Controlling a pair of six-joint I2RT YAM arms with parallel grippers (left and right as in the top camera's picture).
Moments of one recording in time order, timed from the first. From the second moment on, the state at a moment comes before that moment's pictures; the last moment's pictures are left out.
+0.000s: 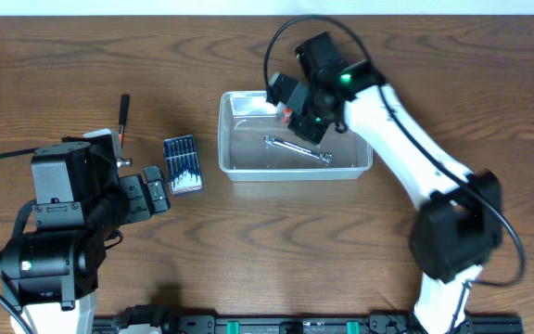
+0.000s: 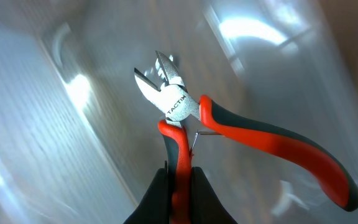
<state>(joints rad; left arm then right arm) 0.05 0.93 1.21 -1.20 0.07 -0.17 0.48 2.03 1.72 -0.97 -0.17 -0.56</state>
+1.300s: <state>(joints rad) 0.05 0.93 1.22 -1.22 0.07 -0.17 0.49 2.09 2.08 -1.09 -0.16 -0.44</state>
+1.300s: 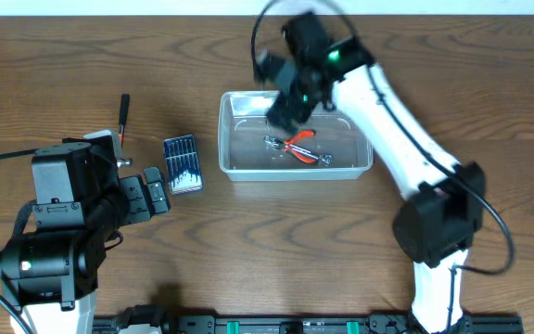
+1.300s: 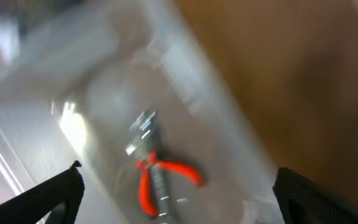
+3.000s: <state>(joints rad) -0.02 1.81 1.44 -1.11 -0.03 -0.15 -0.19 2.01 2.23 -1.49 -0.13 0.05</state>
